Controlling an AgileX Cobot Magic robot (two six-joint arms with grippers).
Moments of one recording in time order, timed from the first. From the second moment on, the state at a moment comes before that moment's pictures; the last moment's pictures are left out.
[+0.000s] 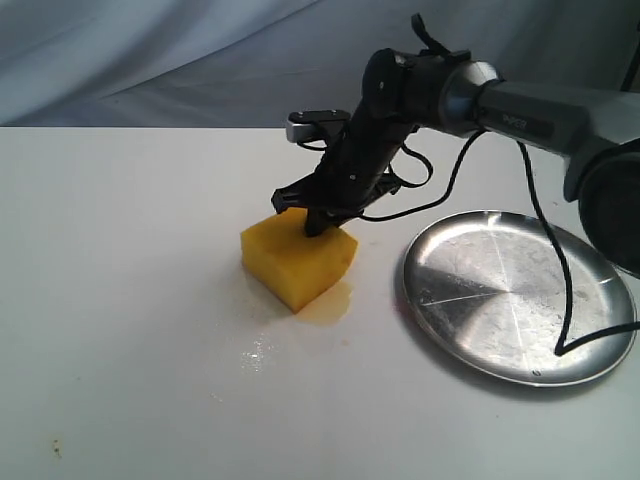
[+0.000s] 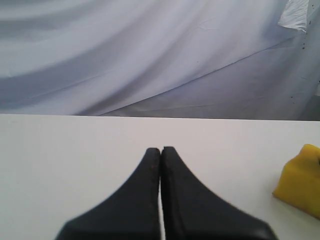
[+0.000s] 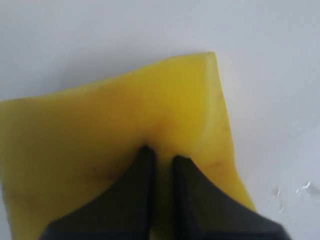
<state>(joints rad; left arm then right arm) -0.03 0.00 0.00 -0.04 0.15 0.01 0.48 2.38 -1.96 0.32 1.00 -0.16</state>
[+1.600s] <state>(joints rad) -0.03 0.00 0.00 -0.04 0.15 0.01 0.47 2.15 -1.49 0.30 0.62 -0.07</state>
